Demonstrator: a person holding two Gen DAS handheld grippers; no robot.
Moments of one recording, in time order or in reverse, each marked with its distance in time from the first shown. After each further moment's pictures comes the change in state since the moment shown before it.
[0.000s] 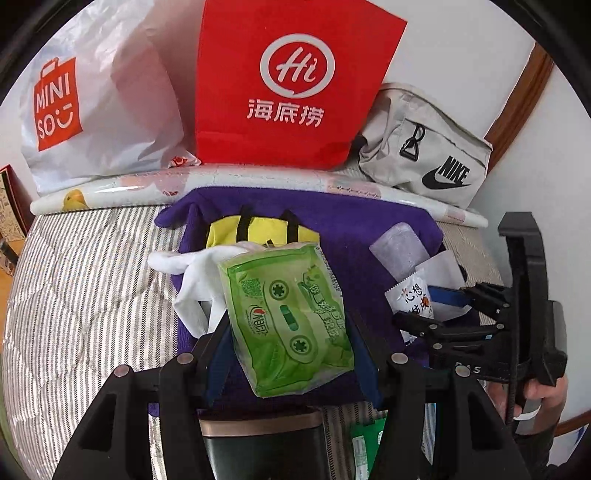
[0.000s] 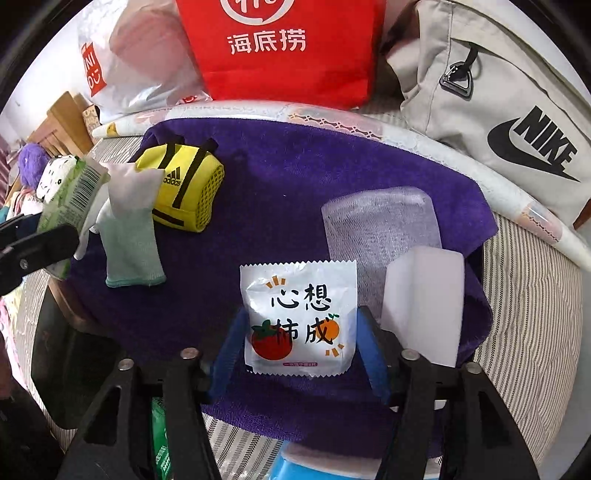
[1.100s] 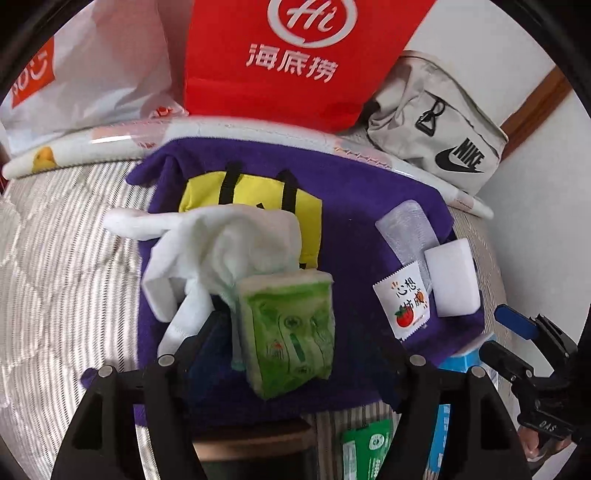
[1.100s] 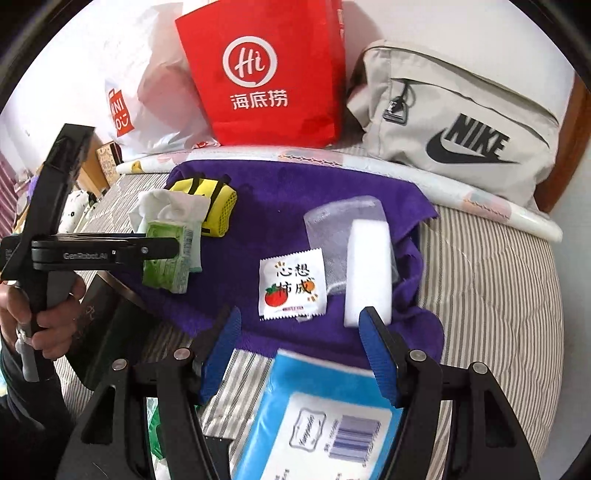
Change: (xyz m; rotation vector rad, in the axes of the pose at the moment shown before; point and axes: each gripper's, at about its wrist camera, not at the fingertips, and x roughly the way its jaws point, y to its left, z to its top) left arm 0.034 -0.001 0.001 -0.059 0.123 -0.042; right arm -0.076 -0.015 -0.050 0.076 -0.177 0.015
